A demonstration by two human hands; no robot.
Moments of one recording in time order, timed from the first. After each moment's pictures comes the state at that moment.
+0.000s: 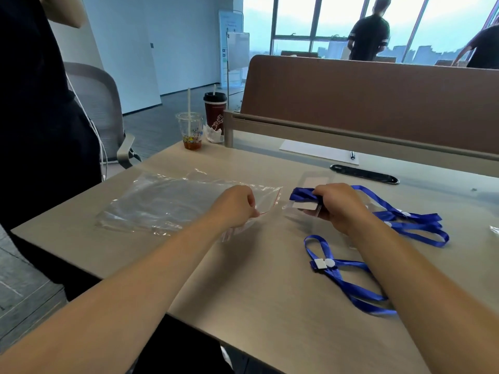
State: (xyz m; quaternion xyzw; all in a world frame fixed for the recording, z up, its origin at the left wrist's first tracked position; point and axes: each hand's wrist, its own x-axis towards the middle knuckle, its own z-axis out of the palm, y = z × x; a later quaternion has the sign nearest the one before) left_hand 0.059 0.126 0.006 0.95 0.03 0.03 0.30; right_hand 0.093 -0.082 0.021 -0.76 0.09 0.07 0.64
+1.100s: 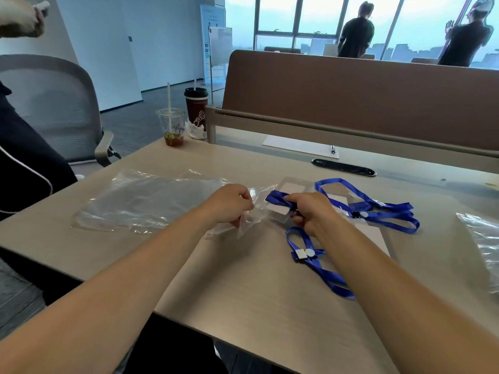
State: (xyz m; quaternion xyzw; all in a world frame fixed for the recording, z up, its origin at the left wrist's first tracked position) left_hand 0.062 0.110 0.003 0.89 0.02 -0.06 0.46; right_hand 0.085 -0.076 -0.002 -0.73 0.20 0.09 0.65
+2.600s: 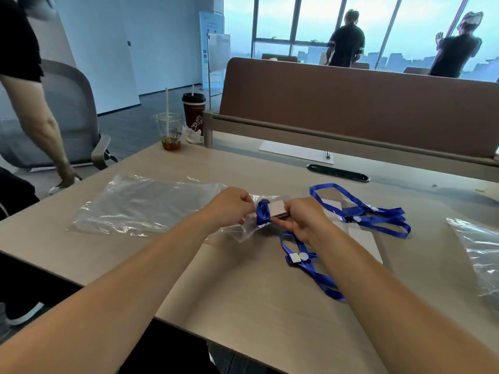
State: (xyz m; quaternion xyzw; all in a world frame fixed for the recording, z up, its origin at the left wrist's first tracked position) left_hand 0.063 0.097 0.003 0.90 0.00 -0.03 0.43; right_hand 0.067 -0.069 0.005 -0.65 0.16 0.11 0.73
